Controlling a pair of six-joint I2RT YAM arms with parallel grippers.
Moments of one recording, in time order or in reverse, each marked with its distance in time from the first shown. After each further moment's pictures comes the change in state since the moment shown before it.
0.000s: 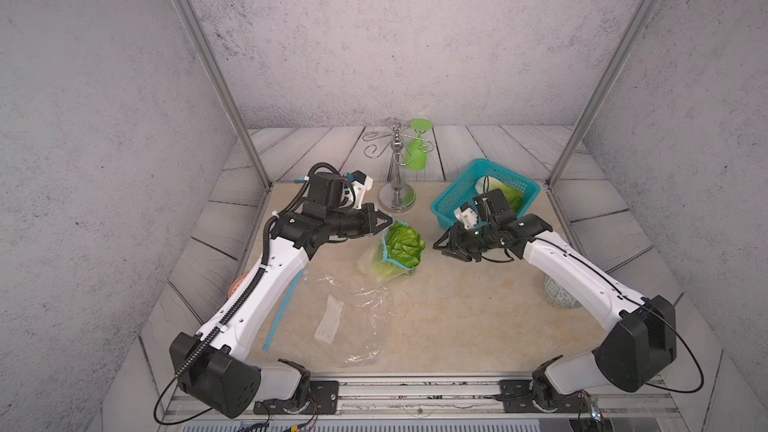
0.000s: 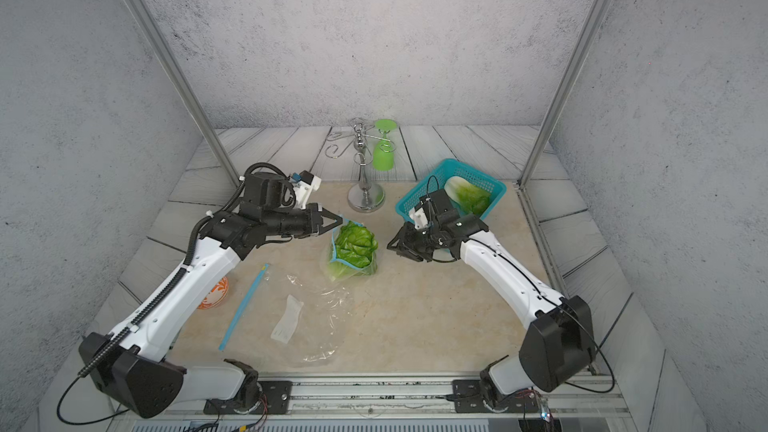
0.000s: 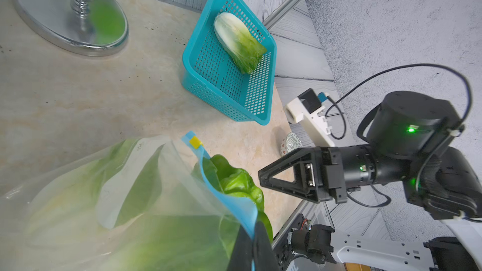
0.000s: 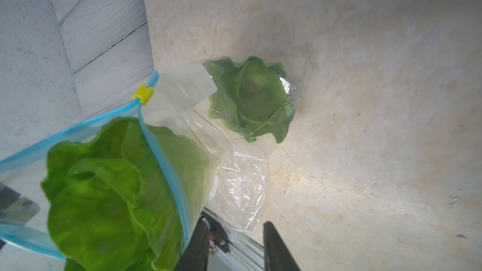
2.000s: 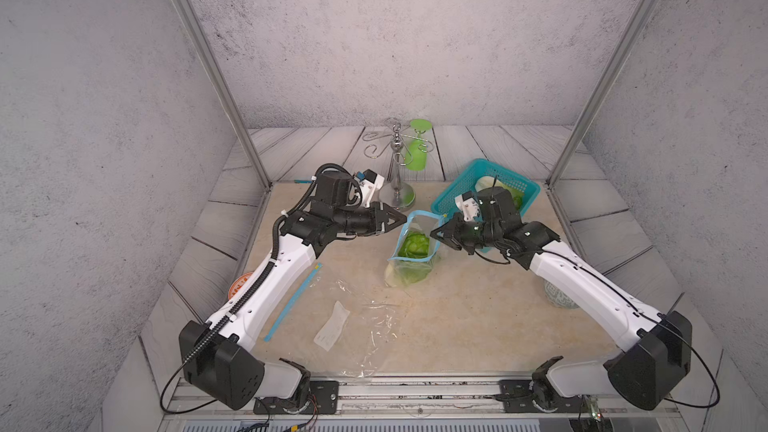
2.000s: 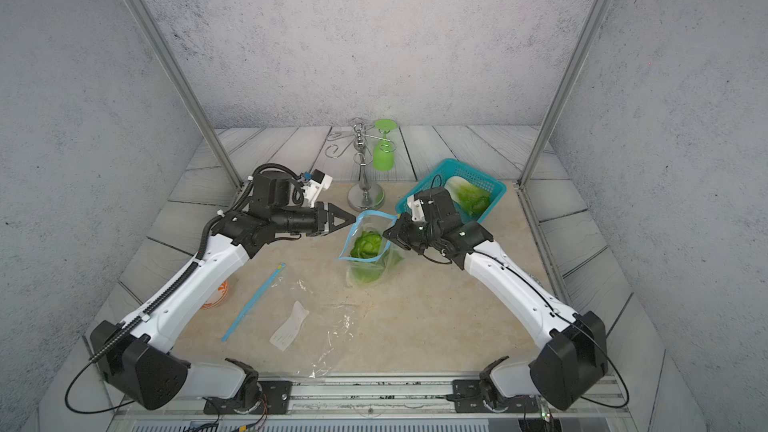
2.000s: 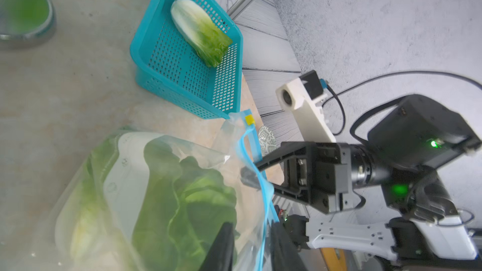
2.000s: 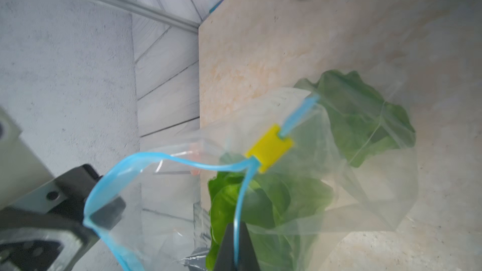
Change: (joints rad) left arm -0.012 0.034 -0.018 0.129 0.160 -0.037; right arm 0.046 -0.091 -0.013 0.193 0.110 0.138
